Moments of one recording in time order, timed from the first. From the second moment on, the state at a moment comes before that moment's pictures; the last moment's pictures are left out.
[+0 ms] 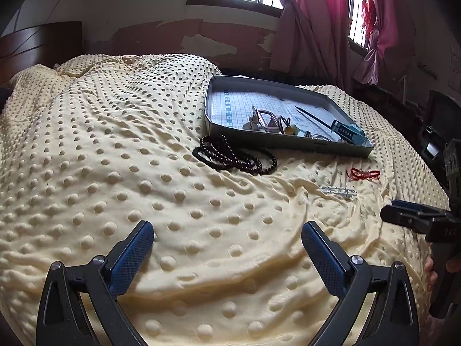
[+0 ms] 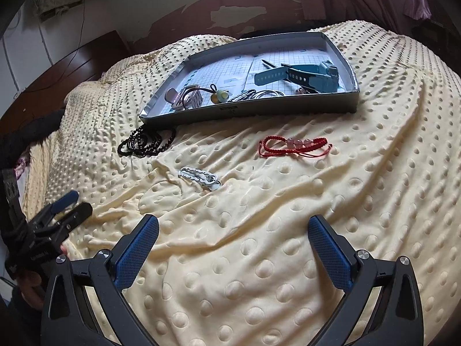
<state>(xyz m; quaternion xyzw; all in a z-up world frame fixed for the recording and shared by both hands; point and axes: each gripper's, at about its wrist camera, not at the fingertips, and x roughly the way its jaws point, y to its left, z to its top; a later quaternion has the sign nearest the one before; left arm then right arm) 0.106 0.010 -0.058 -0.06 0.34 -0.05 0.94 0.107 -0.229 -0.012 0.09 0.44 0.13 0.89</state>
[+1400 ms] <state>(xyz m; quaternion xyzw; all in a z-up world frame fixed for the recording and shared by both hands) 0.268 0.009 -0.064 -0.05 0.41 -0.13 0.90 0.160 -0.185 -0.026 0.04 0.43 0.20 0.88</state>
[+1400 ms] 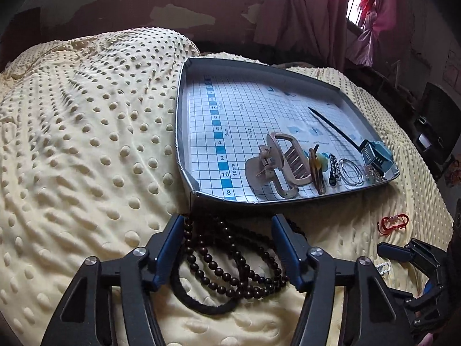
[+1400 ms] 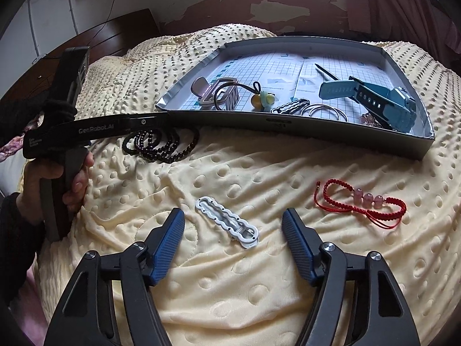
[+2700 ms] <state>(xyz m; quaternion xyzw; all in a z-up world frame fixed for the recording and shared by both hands) 0.196 -0.017 -0.073 -0.09 0.44 -0.18 0.88 0.154 -0.197 -0.027 0.07 0.44 0.19 0.88</state>
